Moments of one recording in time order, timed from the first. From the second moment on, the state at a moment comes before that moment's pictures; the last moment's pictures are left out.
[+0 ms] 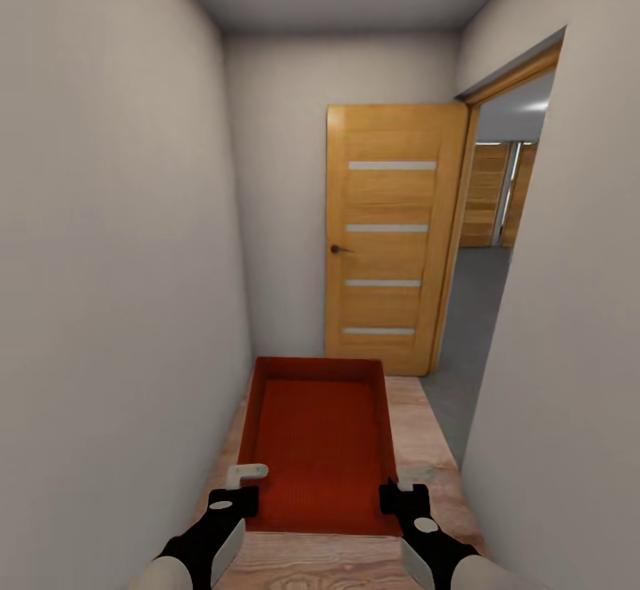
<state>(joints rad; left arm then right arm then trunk) -0.58 -0.13 -0.04 -0.29 0.05 0.07 0.25 -0.63 0.11 0.10 -0.09 -0.02 -0.28 -0.16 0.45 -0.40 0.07</state>
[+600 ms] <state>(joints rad) -0.58 -0.13 -0.04 -0.29 0.05 0.07 0.25 -0.62 0.11 0.09 -0.09 -0.02 -0.28 -0.16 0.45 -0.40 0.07</state>
